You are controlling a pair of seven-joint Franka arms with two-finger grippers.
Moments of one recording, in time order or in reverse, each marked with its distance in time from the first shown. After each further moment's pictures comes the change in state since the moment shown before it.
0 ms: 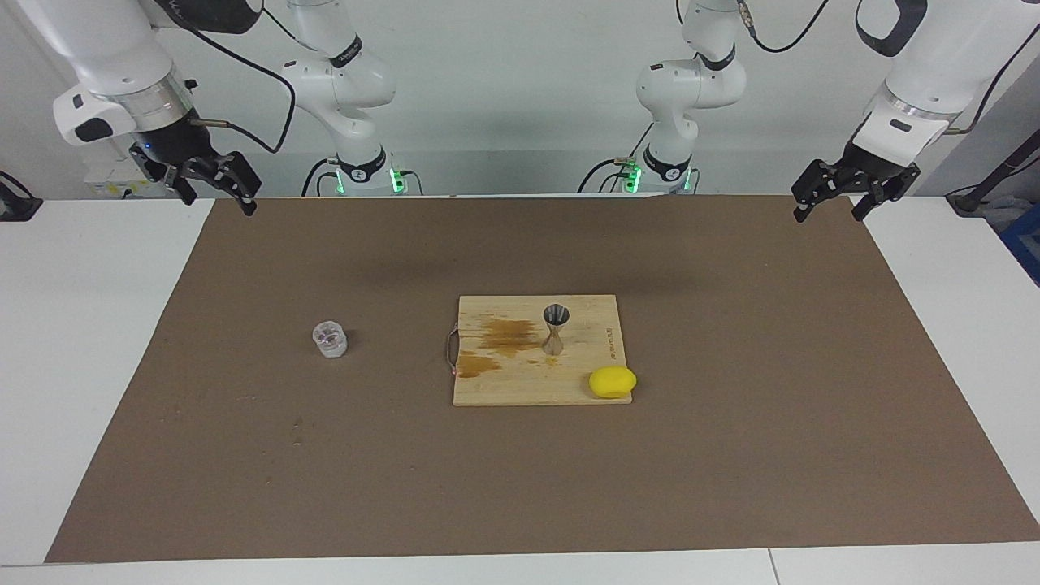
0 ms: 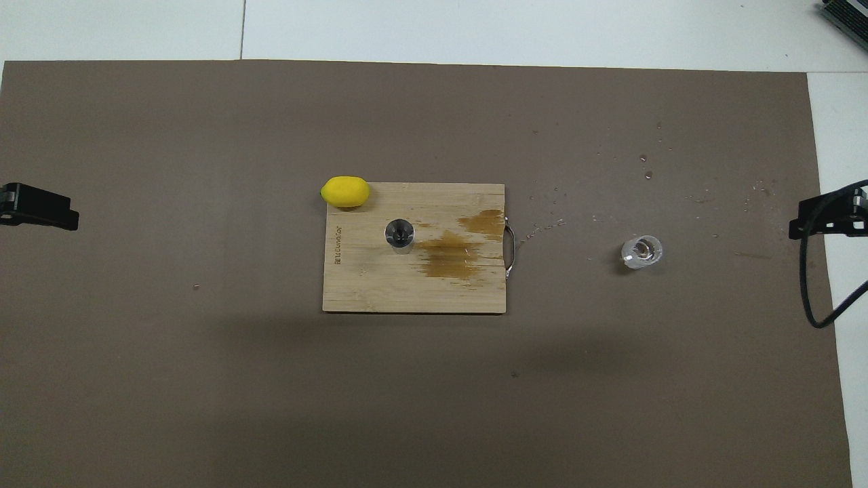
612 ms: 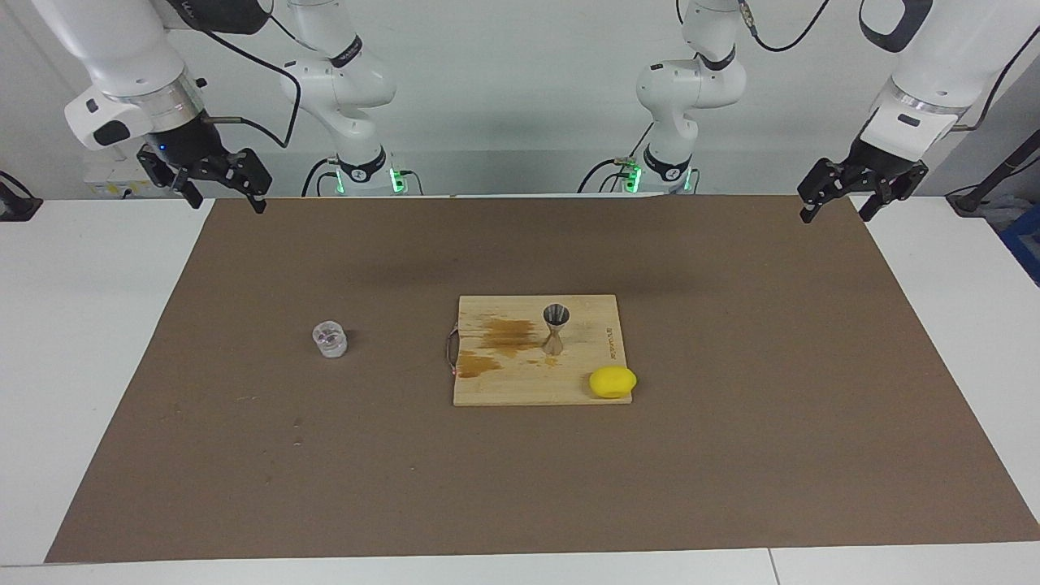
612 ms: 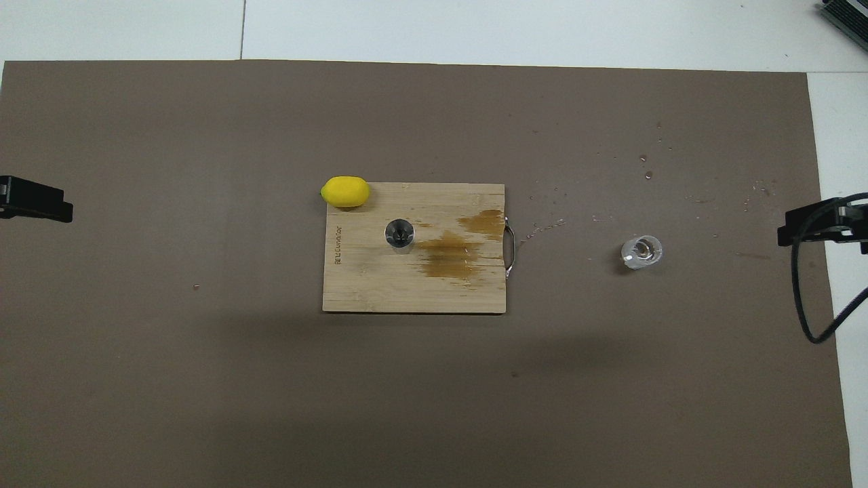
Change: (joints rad) left arm 0.000 0.001 0.005 0.006 0.000 0.024 0.000; right arm 0.002 -0.013 0.016 -0.024 0.000 0.007 -0.094
